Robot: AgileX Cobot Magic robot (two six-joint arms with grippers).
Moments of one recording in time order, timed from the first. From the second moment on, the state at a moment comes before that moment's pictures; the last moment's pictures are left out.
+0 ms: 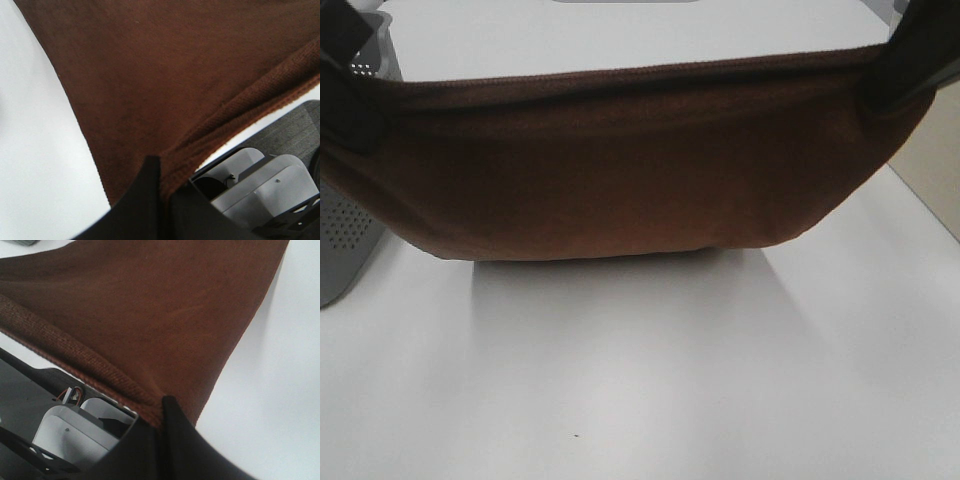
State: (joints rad) left arm -0.44 1.28 -1.24 -0.18 1.16 -0.01; right arm 0.32 1.26 -1.27 0.38 1.21 -0.09
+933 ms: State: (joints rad) left arm -0.44 1.23 -0.80 -0.44 1.15 -0.01; right arm 0.32 1.12 -0.75 0.50 1.20 -0.08
